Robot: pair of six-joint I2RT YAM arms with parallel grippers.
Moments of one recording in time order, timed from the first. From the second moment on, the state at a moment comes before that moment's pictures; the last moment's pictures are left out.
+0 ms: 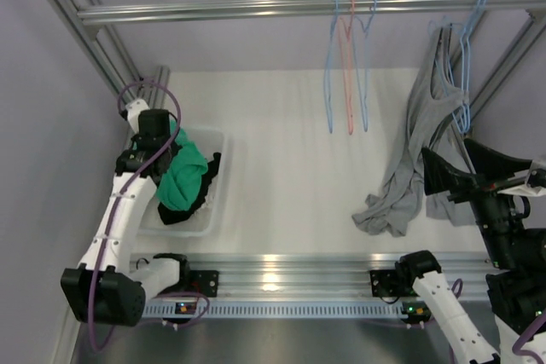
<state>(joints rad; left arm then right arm) -0.07 1.11 1.09 -0.64 -0.44 -0.54 0.25 0.33 1.15 -0.48 -0.01 0.22</state>
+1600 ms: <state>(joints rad) -0.08 0.52 1.05 -0.67 0.15 -0.40 0.16 1.24 1.78 -0.69 0.22 -0.03</state>
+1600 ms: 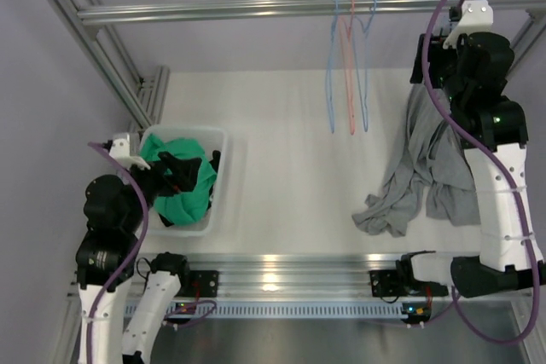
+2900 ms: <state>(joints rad) -0.14 0.47 0.92 -0.74 0.22 -0.37 -0.08 1.41 1.83 -0.75 0.07 -0.05</state>
